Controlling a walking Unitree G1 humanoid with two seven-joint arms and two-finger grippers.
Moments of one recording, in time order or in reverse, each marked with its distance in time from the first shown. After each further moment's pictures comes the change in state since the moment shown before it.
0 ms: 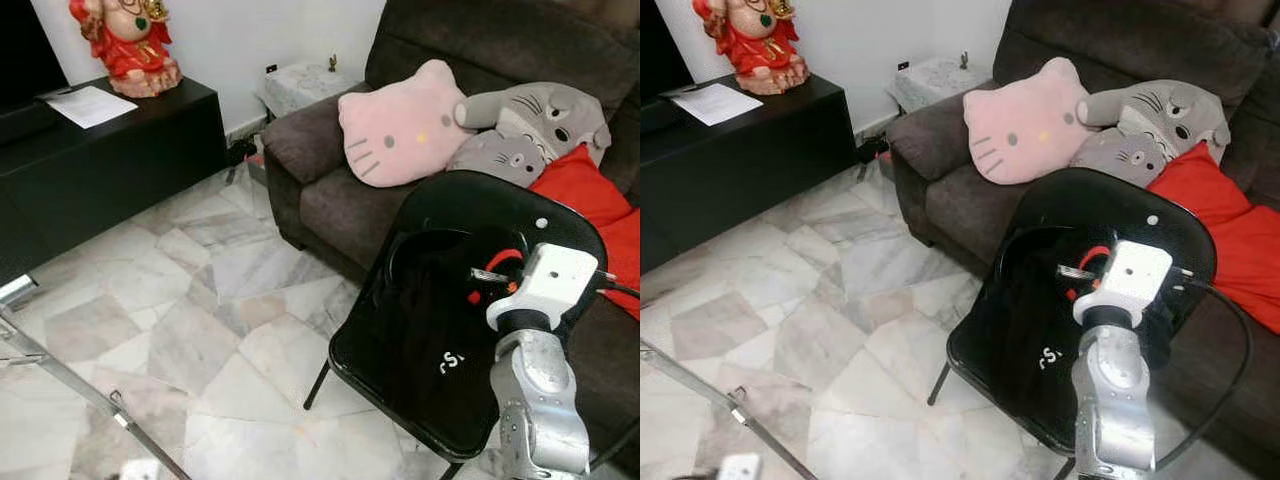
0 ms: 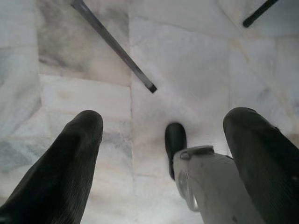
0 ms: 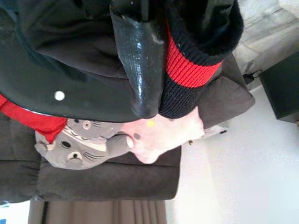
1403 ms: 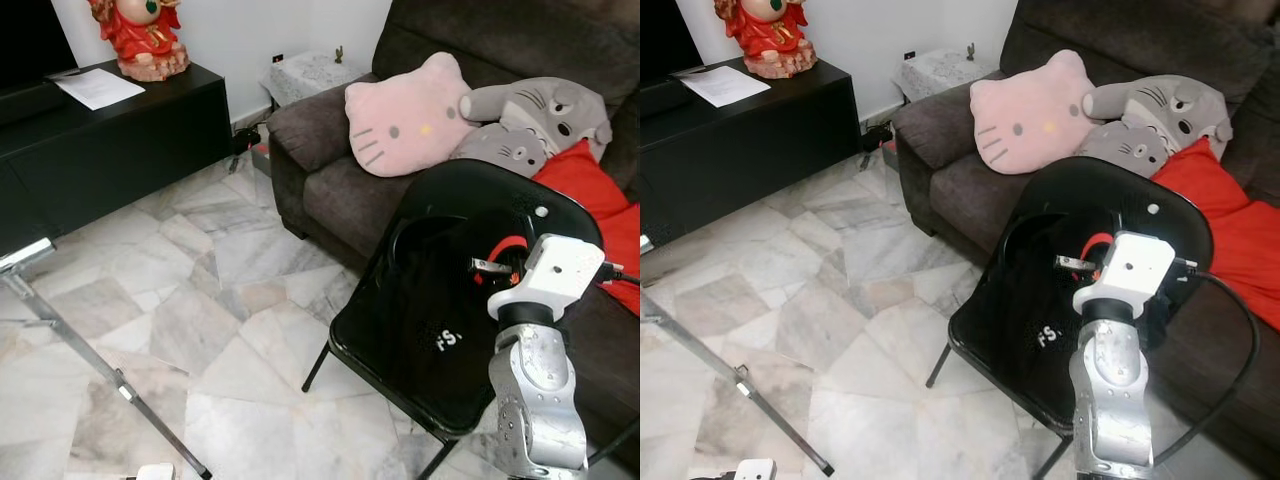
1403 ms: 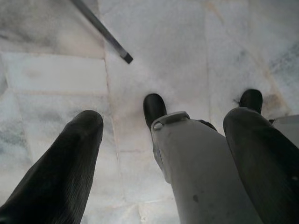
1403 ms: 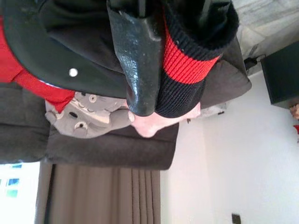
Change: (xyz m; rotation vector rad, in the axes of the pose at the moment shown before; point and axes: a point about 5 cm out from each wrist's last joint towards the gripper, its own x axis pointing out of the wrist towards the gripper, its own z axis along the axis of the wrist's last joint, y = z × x) left arm -0.002 -0.017 -0.013 0.042 0.027 -0.081; right arm 0.003 0.002 0.017 -0.036 -0.128 -0.013
